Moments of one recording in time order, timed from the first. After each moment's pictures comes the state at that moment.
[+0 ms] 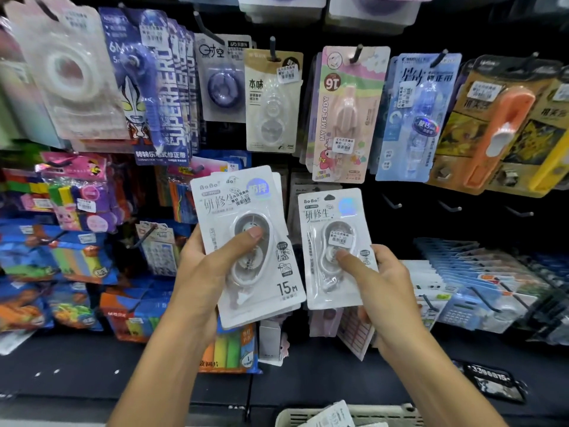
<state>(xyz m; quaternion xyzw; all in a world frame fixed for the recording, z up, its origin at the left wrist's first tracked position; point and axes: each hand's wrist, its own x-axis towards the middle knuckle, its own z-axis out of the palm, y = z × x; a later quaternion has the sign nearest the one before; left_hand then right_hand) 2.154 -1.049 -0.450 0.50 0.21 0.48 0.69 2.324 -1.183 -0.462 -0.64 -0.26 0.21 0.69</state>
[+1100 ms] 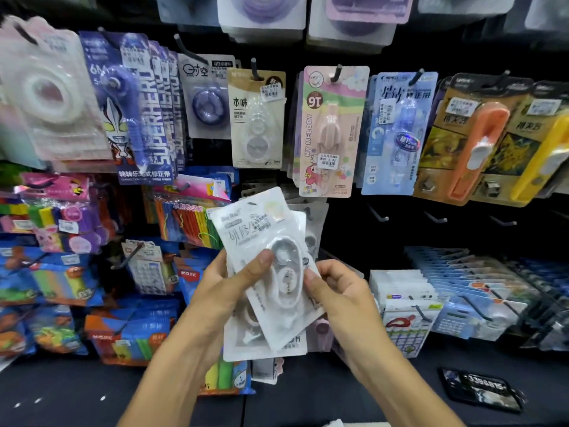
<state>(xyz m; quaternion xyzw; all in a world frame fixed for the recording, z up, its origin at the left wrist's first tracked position) 2.176 -1.055 -0.453 0.52 0.21 0.37 0.74 2.311 -1.165 -0.468 -0.56 -0.36 0.28 0.69</state>
